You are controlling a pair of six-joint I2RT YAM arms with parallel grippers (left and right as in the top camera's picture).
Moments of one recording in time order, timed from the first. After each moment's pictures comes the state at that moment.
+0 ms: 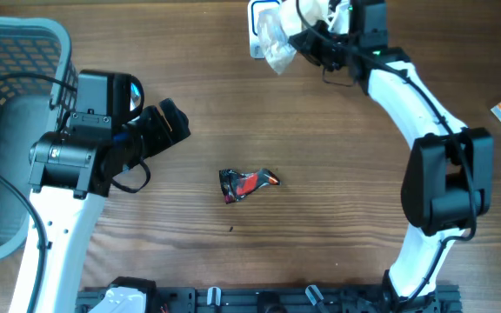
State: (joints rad) left arm -0.16 1.23 1.35 -1.14 0.10 -0.64; right arm 0.19 2.04 1.56 -0.16 -0.51 0.76
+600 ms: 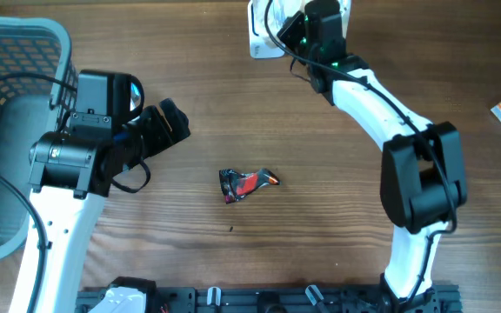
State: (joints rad) left arm -0.16 1.23 1.35 -1.14 0.10 -0.64; right arm 0.33 2.10 1.56 0.04 0.00 0.93
